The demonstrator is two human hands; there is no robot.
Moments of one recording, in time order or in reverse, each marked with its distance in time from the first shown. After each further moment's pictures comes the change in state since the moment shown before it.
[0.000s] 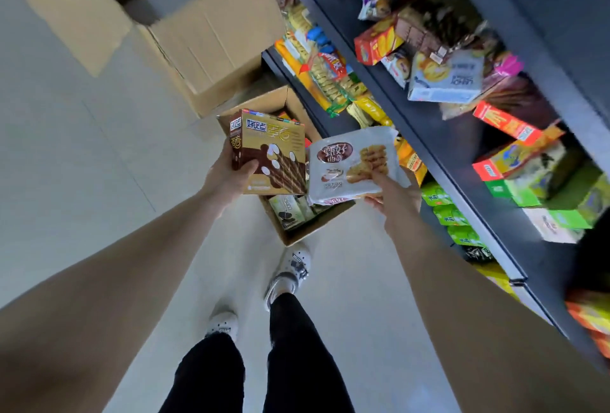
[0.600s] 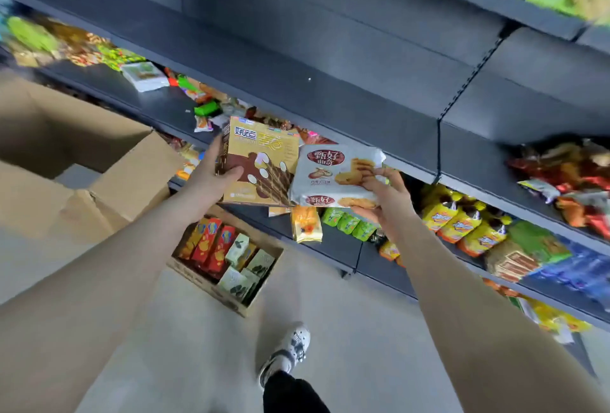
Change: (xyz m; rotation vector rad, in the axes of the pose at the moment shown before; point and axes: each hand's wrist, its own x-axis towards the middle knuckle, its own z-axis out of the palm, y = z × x) left_hand -0.254 0.185 -0.031 0.086 -0.394 0.592; right_hand -0.316 -0.052 -0.225 0.361 0.024 -0.378
